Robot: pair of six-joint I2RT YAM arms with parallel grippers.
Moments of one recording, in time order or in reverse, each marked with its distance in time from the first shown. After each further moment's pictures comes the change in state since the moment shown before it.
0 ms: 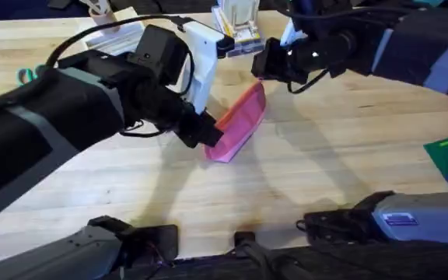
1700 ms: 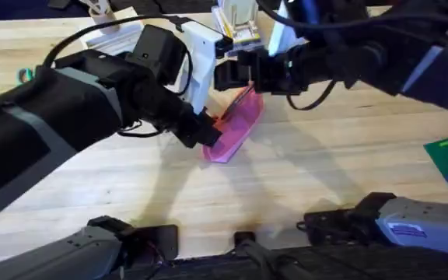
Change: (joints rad) left arm 0.006 -0.005 0.001 -0.011 -0.012 0.007; right arm 0.136 -0.147 -0.001 -0.106 -0.158 -0.088
